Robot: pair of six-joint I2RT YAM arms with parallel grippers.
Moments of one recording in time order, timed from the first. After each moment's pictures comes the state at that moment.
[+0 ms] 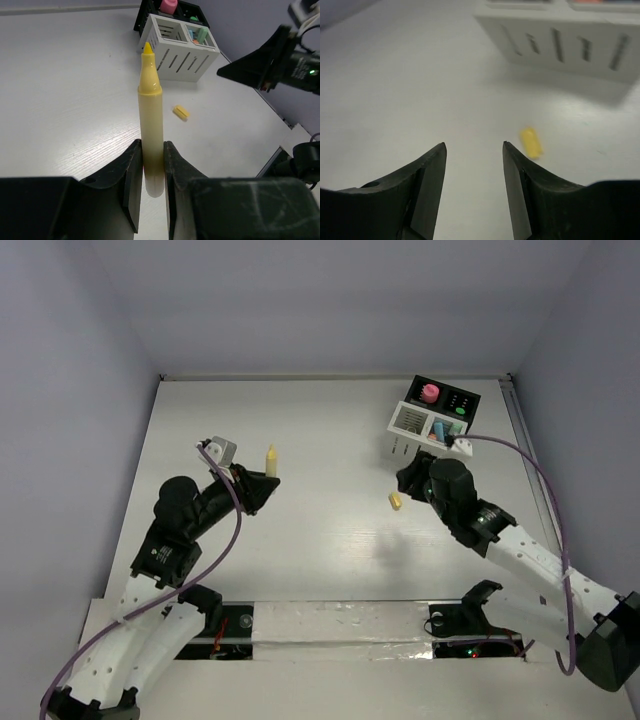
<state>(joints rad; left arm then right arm) -0.40 0.58 0.68 -0.20 0.35 -0.35 0.67 0.95 0.75 -0.13 0.35 0.68</state>
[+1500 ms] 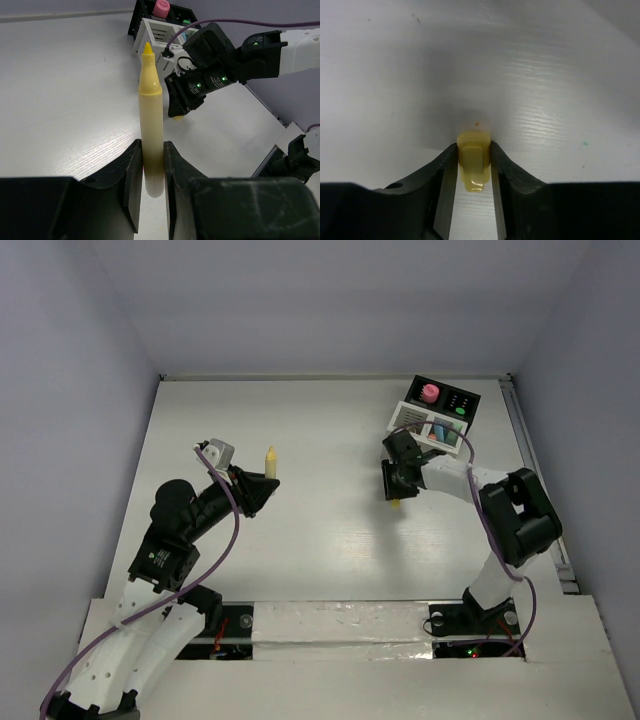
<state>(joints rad) -0.40 0.56 0.68 -0.20 0.37 -0.35 0.47 1.72 1.03 -0.43 0.09 0.34</state>
